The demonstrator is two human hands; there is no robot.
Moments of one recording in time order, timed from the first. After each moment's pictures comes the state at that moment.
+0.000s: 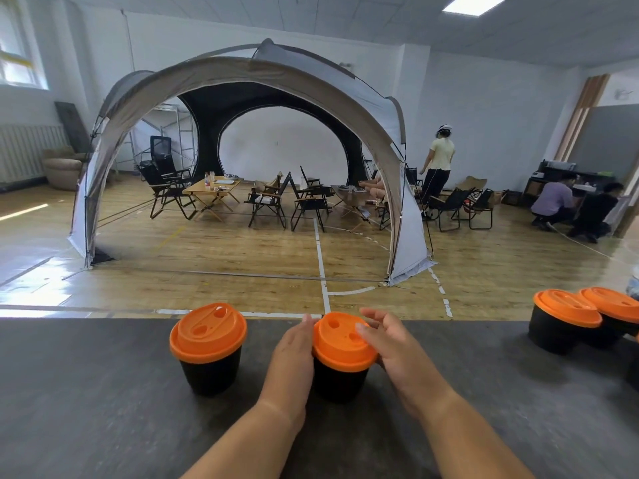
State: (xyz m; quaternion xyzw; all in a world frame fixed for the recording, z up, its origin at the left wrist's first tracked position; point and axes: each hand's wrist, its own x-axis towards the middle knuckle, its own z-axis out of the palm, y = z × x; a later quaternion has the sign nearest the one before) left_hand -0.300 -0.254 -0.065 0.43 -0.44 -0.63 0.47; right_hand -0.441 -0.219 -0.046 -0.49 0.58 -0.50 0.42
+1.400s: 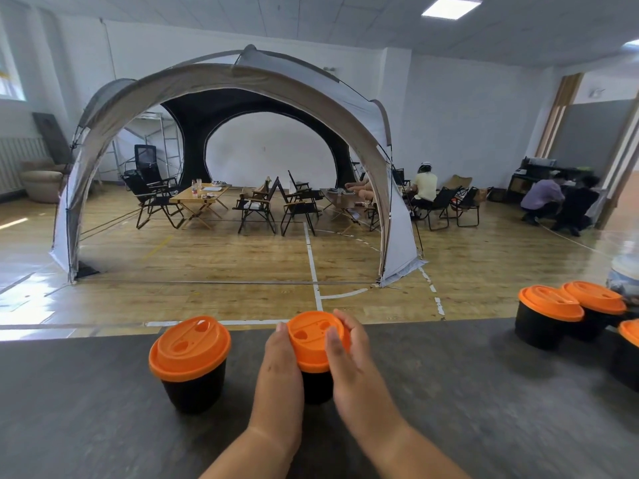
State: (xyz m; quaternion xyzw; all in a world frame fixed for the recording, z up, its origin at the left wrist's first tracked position) left_hand -0.303 -0.241 -0.058 0.38 -0.39 -0.66 0.52; right_hand -0.399 -0.211 -0.061 -0.52 0.54 -0.56 0.35
